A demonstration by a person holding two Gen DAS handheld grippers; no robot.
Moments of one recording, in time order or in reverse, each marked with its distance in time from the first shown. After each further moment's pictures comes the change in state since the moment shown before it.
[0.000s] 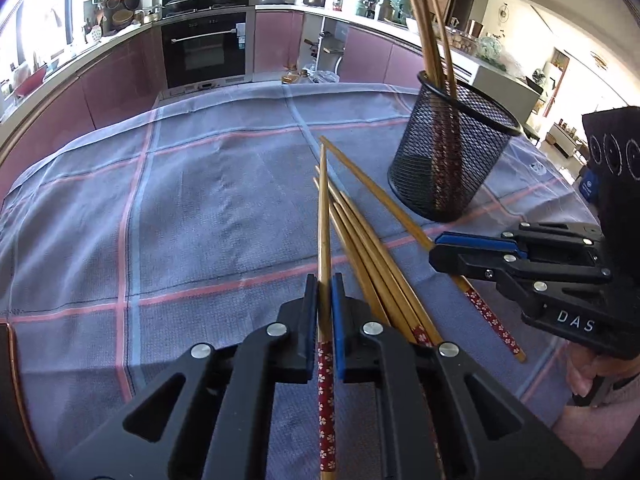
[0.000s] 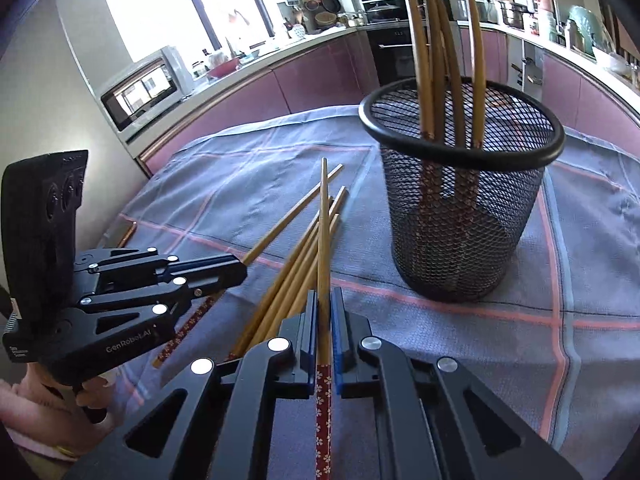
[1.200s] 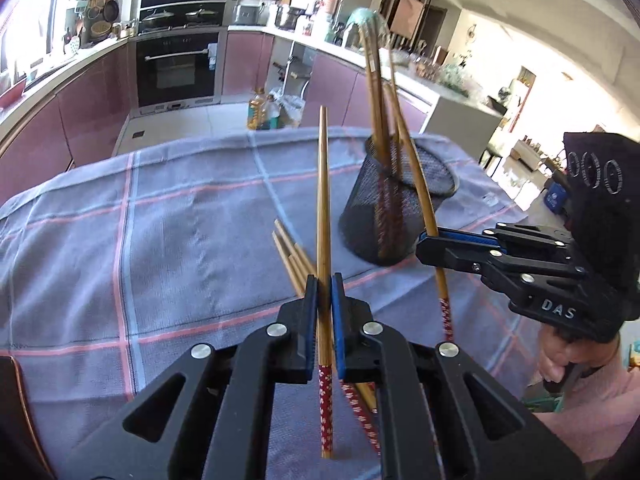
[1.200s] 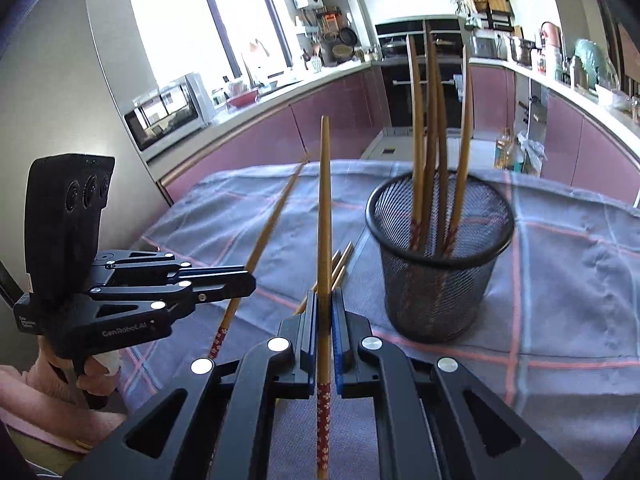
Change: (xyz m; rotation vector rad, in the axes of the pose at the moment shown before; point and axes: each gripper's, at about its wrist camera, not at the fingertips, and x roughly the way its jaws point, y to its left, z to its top) left arm -0.041 -0.003 0.031 0.007 -0.101 -0.150; right arm -0.063 -0.004 0.017 -0.039 -0.157 0.015
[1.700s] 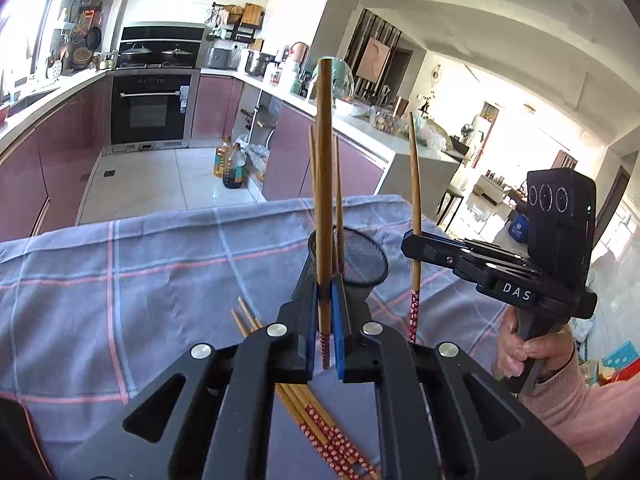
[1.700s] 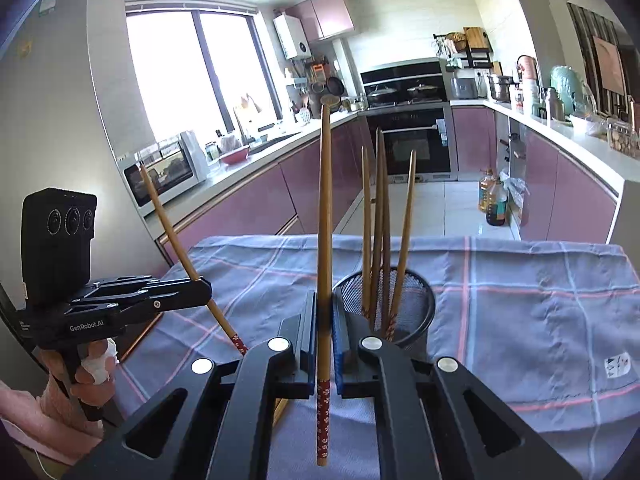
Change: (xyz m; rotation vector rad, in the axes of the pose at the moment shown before) left arm -0.053 -0.020 0.044 0.013 -0.170 -0.131; right arm -0.049 -0.025 0.039 0.016 -0.178 -0.038
